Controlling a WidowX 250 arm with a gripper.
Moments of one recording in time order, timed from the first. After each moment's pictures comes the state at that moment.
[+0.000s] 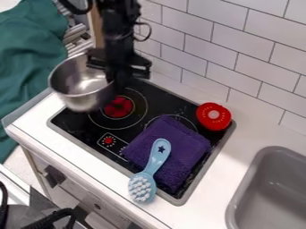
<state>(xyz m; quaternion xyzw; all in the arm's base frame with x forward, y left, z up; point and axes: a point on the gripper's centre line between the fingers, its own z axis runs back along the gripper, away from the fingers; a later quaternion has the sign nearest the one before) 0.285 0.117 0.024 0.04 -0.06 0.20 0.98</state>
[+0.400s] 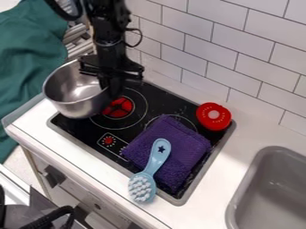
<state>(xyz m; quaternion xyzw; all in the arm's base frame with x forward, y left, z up) 0.276 0.127 0.013 0.03 -0.05 0.21 0.98</state>
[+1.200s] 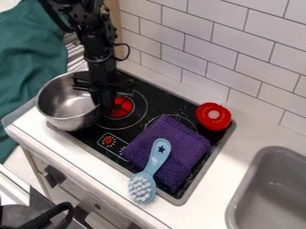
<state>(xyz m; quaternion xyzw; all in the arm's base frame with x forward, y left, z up) 0.273 0.135 -0.017 0.01 -0.04 0.21 0.98</state>
